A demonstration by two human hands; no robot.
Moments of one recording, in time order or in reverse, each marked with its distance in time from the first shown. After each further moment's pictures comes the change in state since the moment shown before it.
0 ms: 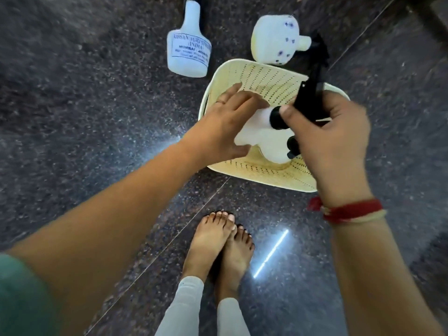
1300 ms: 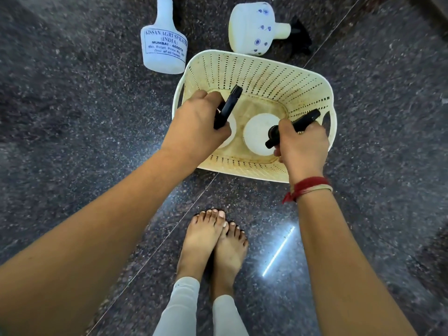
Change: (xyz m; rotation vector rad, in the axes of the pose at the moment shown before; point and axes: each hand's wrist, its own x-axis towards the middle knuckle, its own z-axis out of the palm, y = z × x) left_hand 0.004 0.026 0.013 0.016 0.180 -0.439; right_hand 0.014 0.073 0.012 0.001 0.092 0.414
